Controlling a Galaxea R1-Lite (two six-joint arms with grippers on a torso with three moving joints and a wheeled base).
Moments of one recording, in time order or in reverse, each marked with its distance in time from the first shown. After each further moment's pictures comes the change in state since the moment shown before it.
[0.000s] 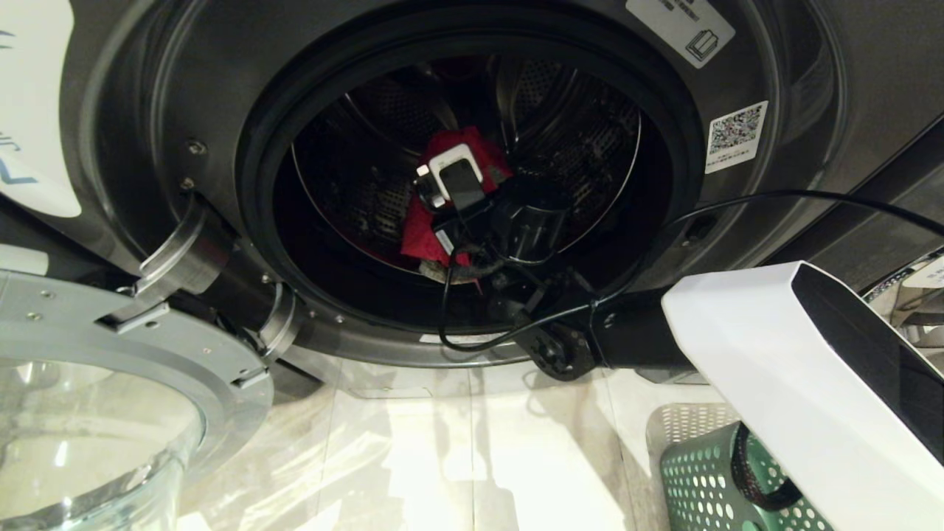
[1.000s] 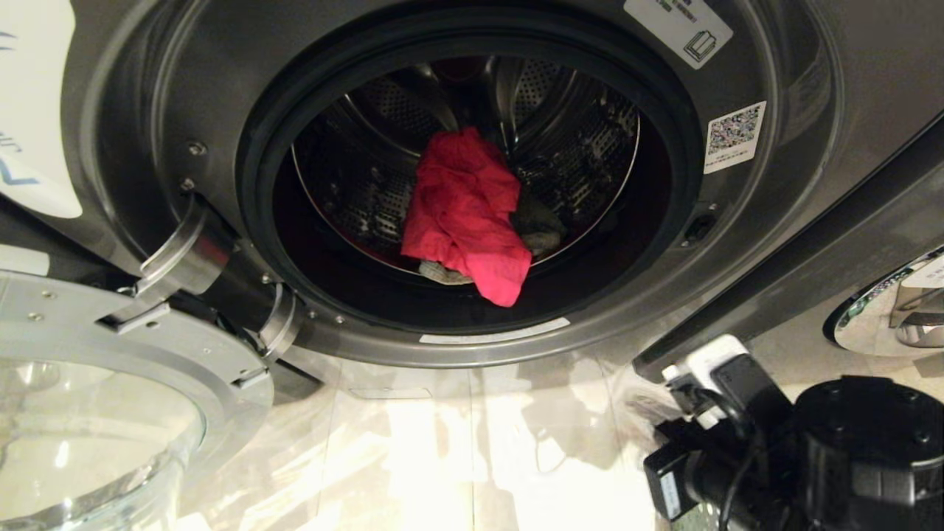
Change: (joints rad) left arm 0.000 0.000 0.000 0.000 0.000 0.000; right arm 0.077 -0.880 1.368 0.202 -0.022 0.549
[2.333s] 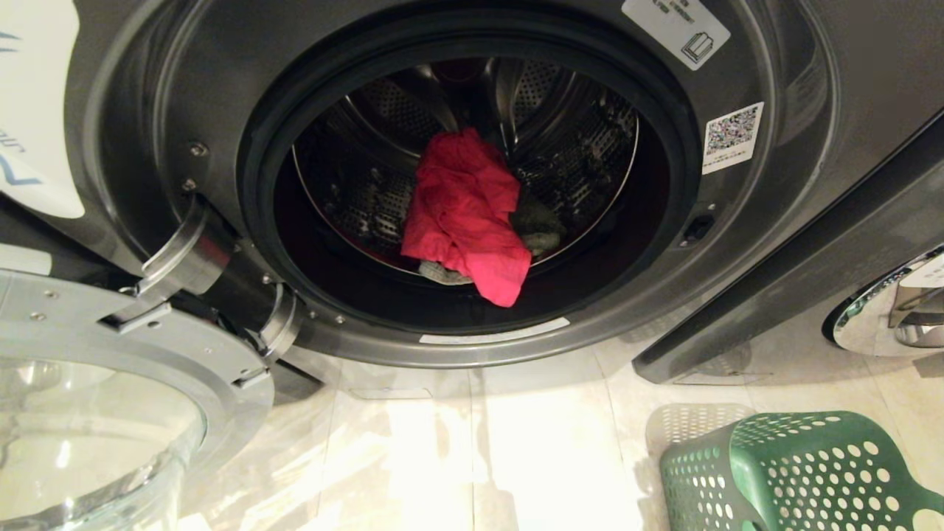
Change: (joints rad) left arm 0.000 0.000 0.000 -0.001 0.000 -0.001; right arm -0.863 -1.264 0.435 0.685 0.555 -0.189
